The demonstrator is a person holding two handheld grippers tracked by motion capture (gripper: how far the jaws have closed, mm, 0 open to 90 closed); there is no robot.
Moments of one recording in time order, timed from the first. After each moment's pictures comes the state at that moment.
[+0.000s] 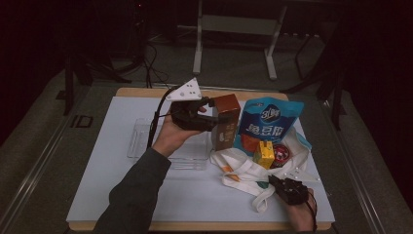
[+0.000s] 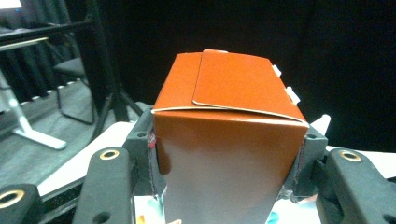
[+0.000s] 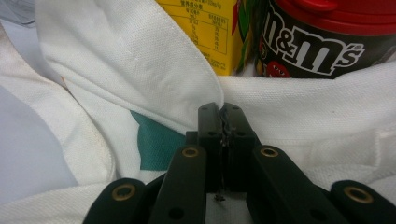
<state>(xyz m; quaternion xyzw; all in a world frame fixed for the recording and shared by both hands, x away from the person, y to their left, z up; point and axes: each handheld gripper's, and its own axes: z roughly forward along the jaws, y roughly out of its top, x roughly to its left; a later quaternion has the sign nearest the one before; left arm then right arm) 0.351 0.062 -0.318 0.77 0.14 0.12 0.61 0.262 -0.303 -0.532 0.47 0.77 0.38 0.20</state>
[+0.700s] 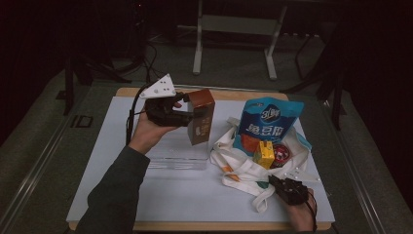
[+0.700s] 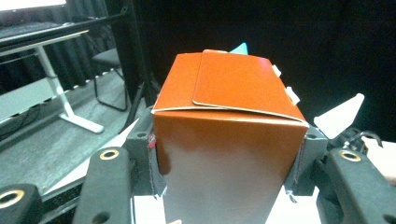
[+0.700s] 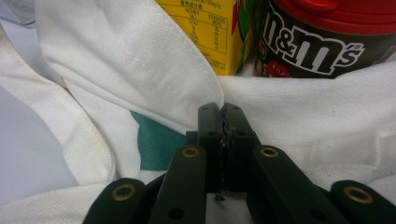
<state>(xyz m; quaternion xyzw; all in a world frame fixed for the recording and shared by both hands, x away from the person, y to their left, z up) 0.352 0.118 -0.317 0.78 0.17 0.16 0.58 0.262 -0.303 -0.532 0.48 0.77 0.38 0.20</state>
